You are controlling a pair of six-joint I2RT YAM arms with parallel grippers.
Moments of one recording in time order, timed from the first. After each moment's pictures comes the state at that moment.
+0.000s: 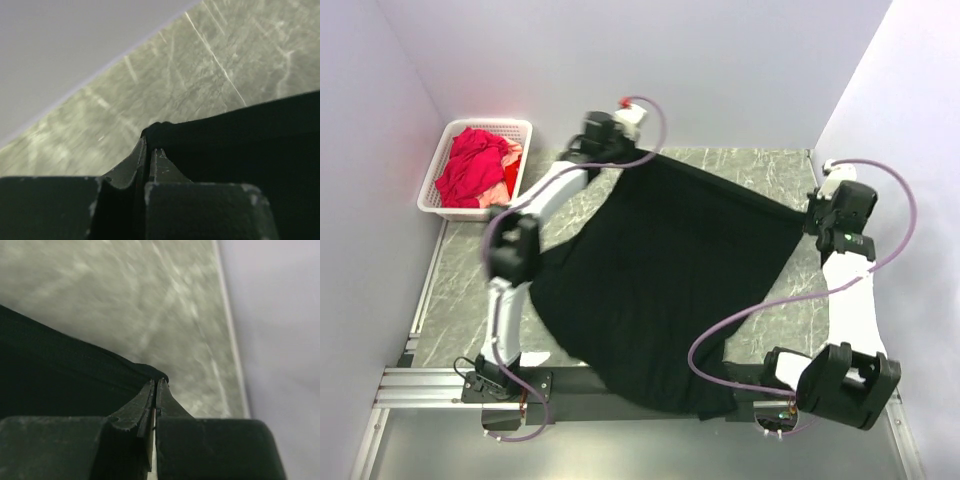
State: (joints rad) left arm -0.40 2.13 1.88 -0.12 0.26 0.12; right arm -0.32 1.12 0.99 -0.40 -0.12 -0.15
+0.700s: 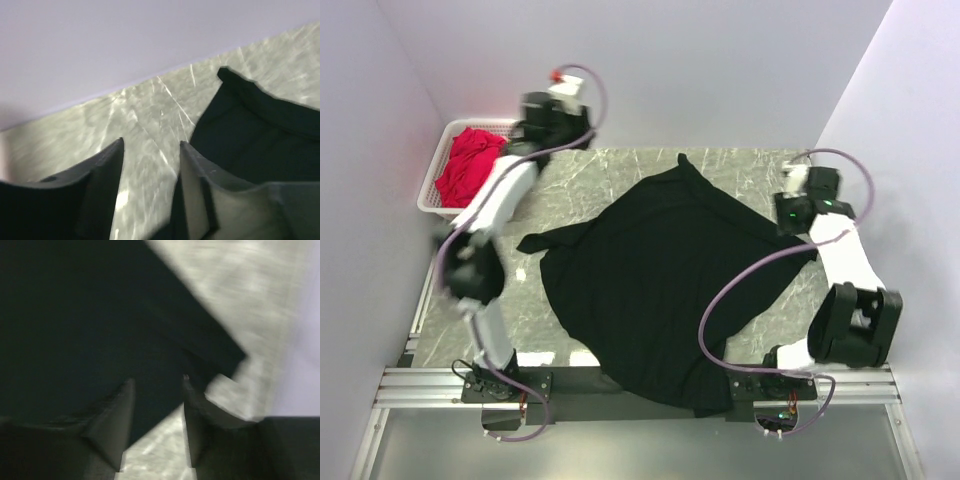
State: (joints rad) left arm -0.26 1.95 1.82 -0.19 0.22 -0.03; right arm -0.20 1.42 1.12 -0.59 -0.06 -0.28
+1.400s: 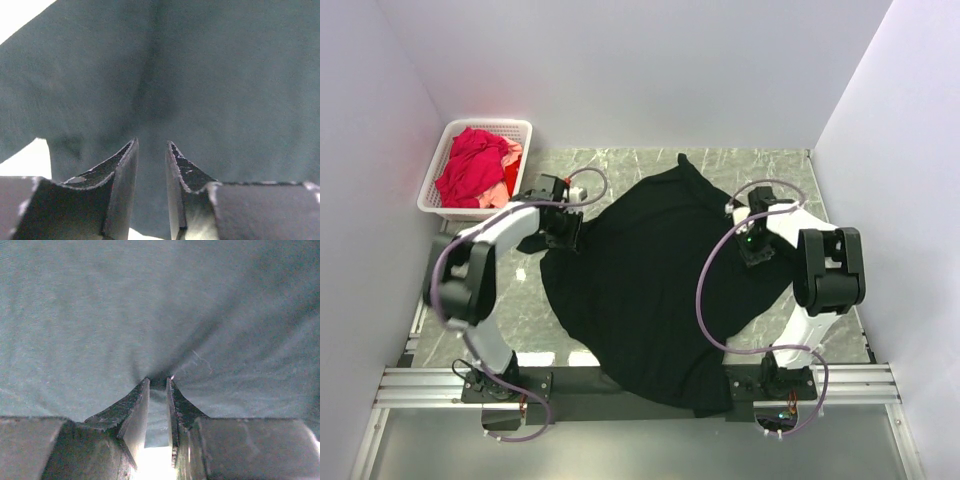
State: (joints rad) left arm -0.26 1.72 1.17 -0.58 0.22 -0.07; right arm 0.02 1.79 1.12 -0.76 -0.09 -0.34
